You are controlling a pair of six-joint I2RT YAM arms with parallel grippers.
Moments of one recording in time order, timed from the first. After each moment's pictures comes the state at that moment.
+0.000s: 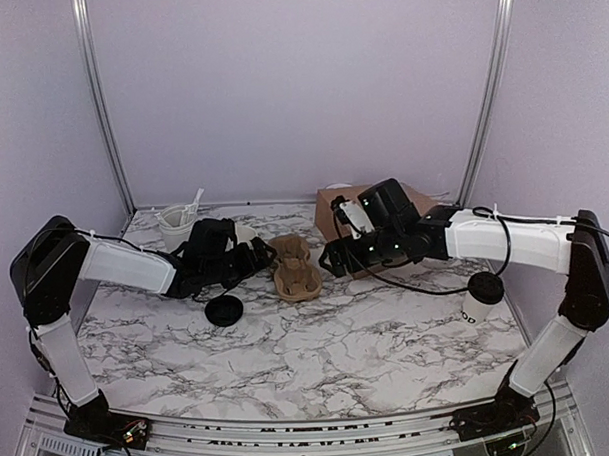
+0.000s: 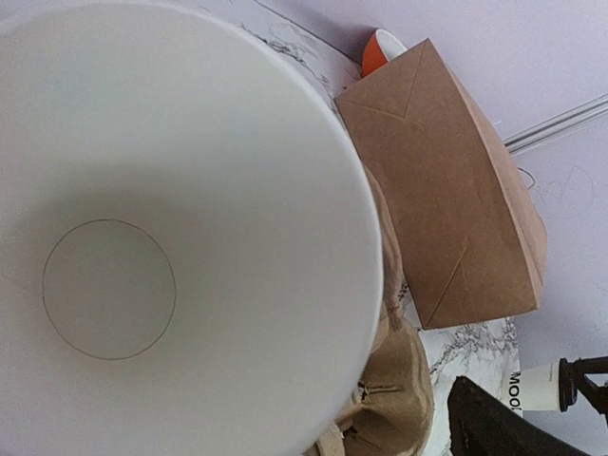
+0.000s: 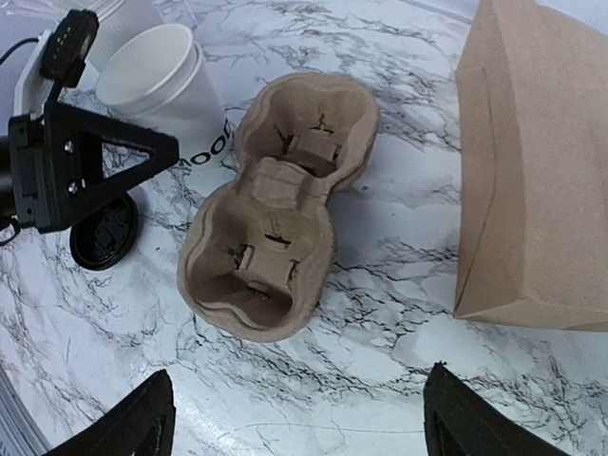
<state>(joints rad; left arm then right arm) -0.68 1.81 0.96 0.31 -0.01 -0.89 0.75 1.58 1.19 -0.34 -0.01 0.26</state>
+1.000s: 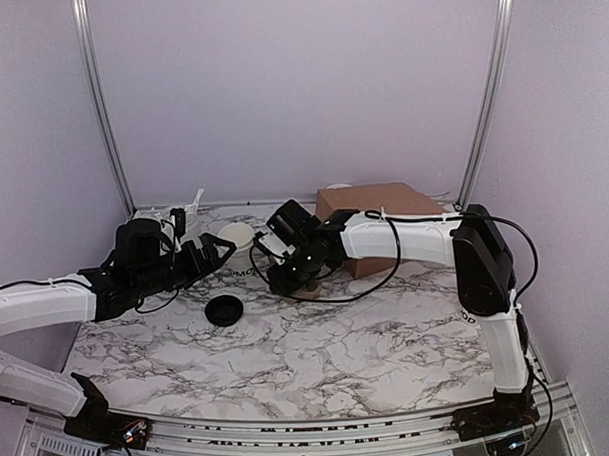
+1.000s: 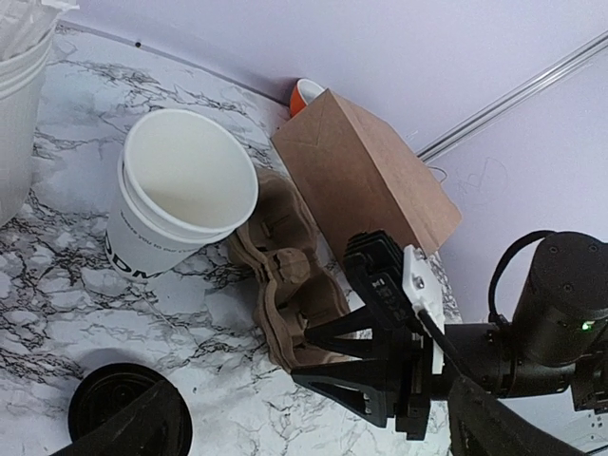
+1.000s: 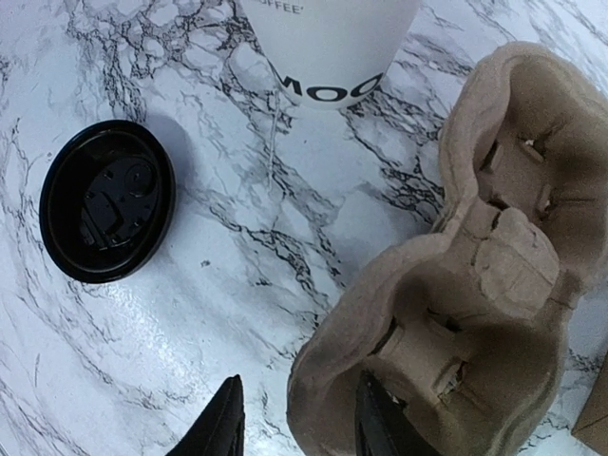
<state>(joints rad) -0.62 1.23 0.65 0.20 0.08 -0.80 0.93 2.18 1.79 -0.60 -0.01 0.13</state>
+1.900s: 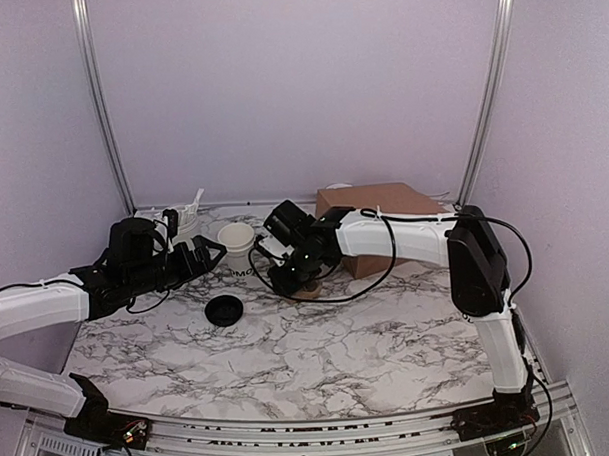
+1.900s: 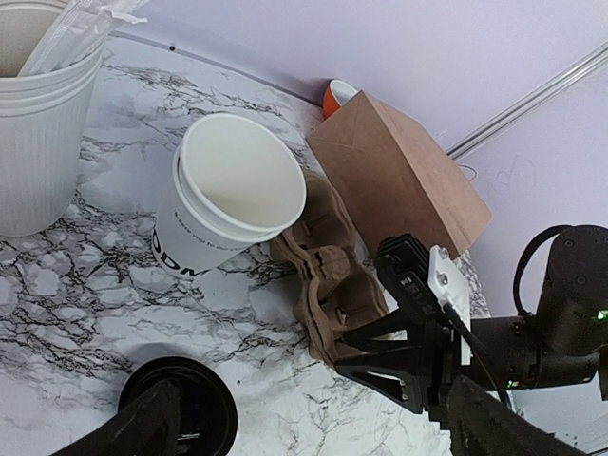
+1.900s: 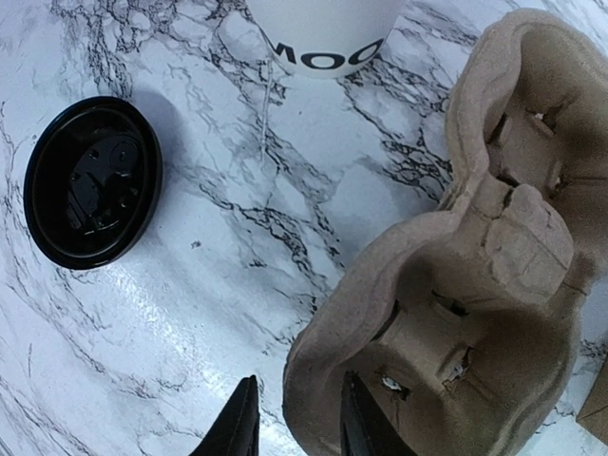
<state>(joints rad) -0.58 1.17 0.66 0.09 0.07 -0.73 0.92 2.22 1.88 -0.71 -0.01 0.15</state>
